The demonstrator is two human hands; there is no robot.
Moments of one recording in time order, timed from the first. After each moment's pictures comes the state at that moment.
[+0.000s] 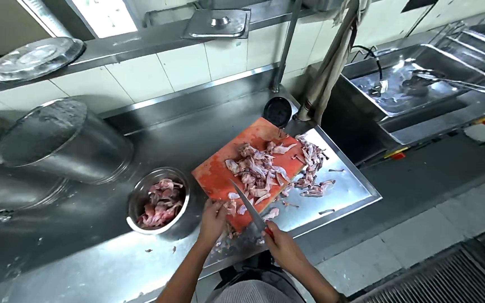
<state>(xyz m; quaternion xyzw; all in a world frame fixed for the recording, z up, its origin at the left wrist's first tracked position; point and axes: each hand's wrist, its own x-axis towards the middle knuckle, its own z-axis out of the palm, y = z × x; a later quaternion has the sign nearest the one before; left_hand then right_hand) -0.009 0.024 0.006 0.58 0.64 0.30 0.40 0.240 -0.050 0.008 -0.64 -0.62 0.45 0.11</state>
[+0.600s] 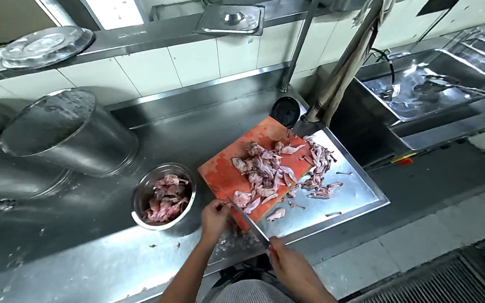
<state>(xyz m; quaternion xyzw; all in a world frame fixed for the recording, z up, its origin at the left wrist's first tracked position) -0.019 0.025 -0.003 0.48 0.70 0.30 0.44 0.217 -0.081 0.057 -0.65 -0.64 0.40 -0.04</state>
